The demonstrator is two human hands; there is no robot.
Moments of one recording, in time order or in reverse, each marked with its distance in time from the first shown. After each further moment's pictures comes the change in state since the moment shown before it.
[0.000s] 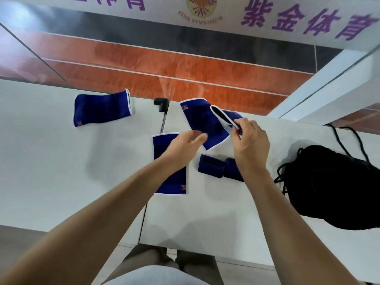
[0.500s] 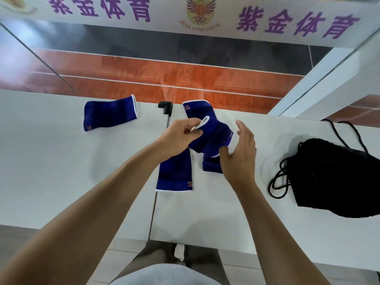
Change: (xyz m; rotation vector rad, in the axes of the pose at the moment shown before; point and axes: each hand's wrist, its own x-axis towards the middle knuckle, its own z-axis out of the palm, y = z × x) left_hand -0.017 0.007 -0.039 0.025 -0.091 0.326; right_hand -0.056 -0.050 -0.035 0.430 -0.235 0.288
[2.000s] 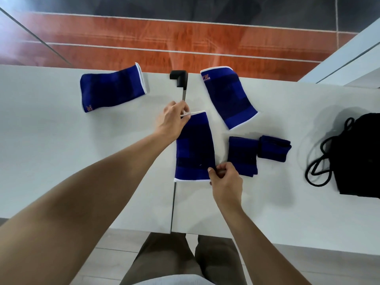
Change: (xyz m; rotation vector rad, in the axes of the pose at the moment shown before) left_hand 0.057 -0.157 -0.035 0.563 0.247 -0.156; right_hand -0.098 0.033 0.128 0.144 -0.164 0.580
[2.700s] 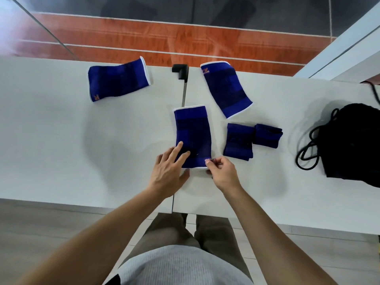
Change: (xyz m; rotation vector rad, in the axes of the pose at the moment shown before) left_hand -0.182 -0.039 0.041 0.334 -0.155 0.198; right_hand -0.019 -0.004 -0.012 0.049 -0.232 0.146
